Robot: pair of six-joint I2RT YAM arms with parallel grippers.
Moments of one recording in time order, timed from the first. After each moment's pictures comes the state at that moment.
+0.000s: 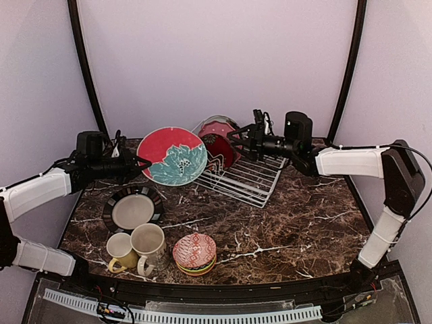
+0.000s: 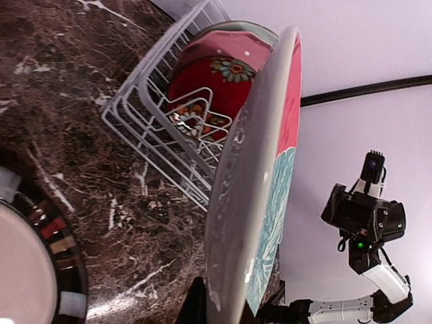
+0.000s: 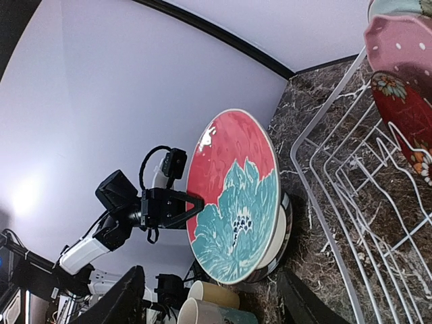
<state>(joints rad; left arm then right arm) -0.27 1.20 0.78 -0.05 0.58 -0.93 0.59 1.71 1.12 0.51 -0.69 1.02</state>
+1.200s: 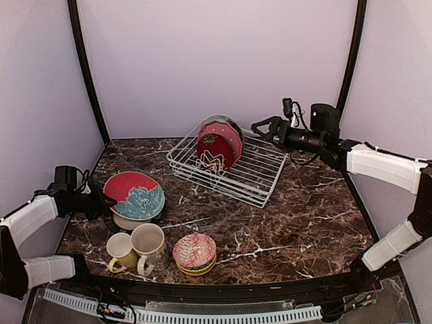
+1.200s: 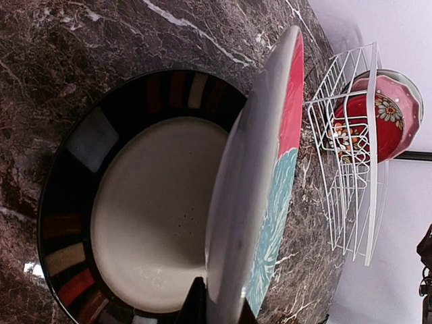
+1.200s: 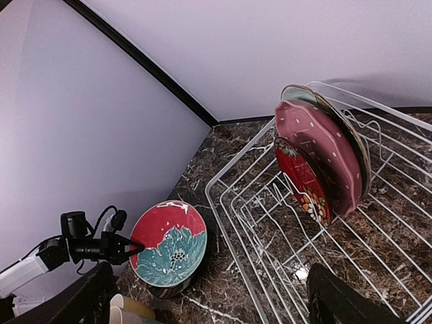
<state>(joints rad) 0.15 0.98 0.50 -0.42 0.53 -0.67 0.49 1.42 1.05 0.17 -0.47 0.65</state>
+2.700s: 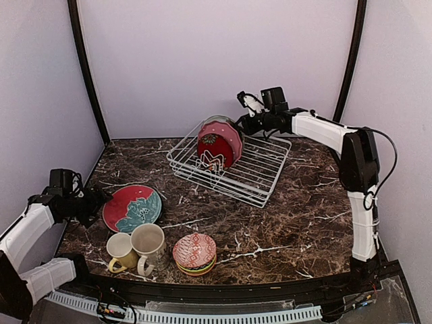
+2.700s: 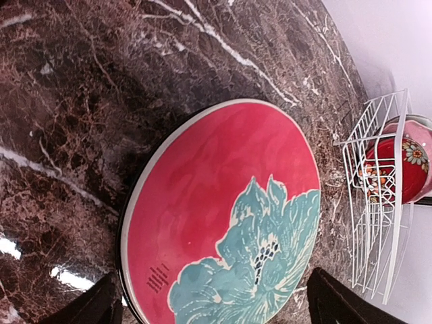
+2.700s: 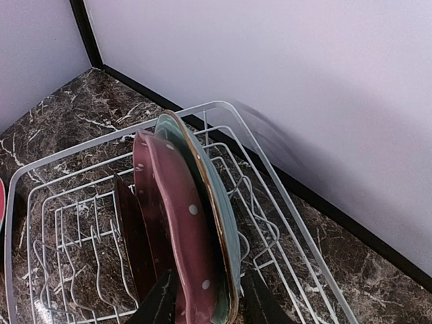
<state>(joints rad) 0.15 0.83 0.47 -0.53 0.33 -0.74 0.48 2.17 1.96 -0.28 -0.25 -0.11</state>
